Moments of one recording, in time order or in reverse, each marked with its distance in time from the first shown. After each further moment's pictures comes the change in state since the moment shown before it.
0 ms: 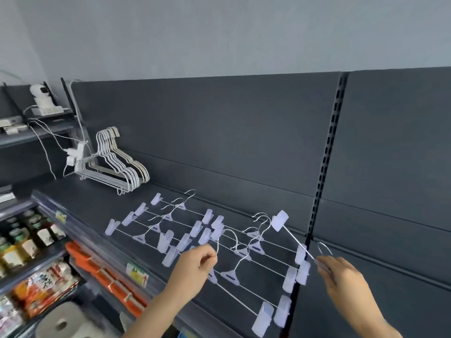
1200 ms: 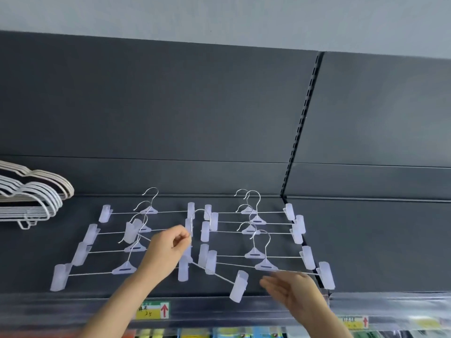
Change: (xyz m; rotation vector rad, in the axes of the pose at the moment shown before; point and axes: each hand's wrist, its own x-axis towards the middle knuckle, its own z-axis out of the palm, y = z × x) left_hand 0.090 -0.121 -0.093 -0.151 -0.291 0.312; right_hand -0.062 -0.168 0.133 1.262 0.251 1.100
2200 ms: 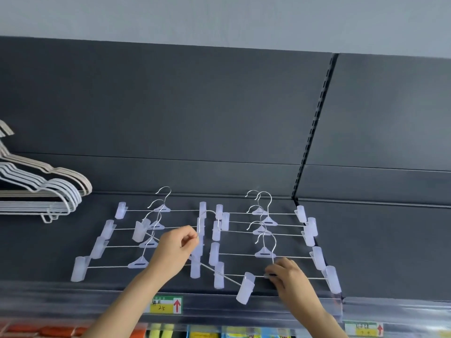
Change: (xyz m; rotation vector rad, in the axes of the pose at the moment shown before) left_hand -0.005 -0.007 -0.005 0.032 -0.010 -0.014; right_hand 0.038 0.024 -0.004 -1.457 -0.042 -0.927
